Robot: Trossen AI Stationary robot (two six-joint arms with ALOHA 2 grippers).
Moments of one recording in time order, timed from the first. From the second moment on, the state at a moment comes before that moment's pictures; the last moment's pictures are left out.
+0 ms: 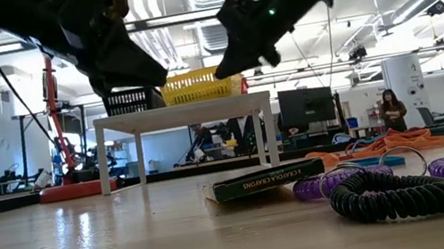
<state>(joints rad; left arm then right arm) -0.21 1.33 0.65 0.11 -0.37 -0.34 -0.18 1.61 1.02 0.09 0.23 0.11</state>
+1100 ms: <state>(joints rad) -0.24 1.33 0.65 0.12 -0.38 -0.35 -0.80 1.81 1.79 -0.55 -0.13 -0.05</state>
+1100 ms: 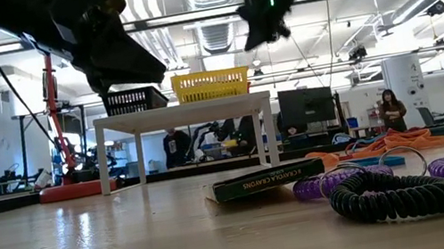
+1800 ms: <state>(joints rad) -0.24 1.33 0.65 0.12 -0.40 -0.38 -0.85 2.16 2.04 -0.60 -0.40 0.11</state>
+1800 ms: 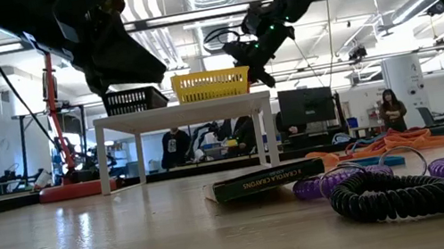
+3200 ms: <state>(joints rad) -0.24 1.33 0.65 0.14 -0.40 -0.43 -0.89 2.19 2.05 -0.71 -0.58 -0.03</state>
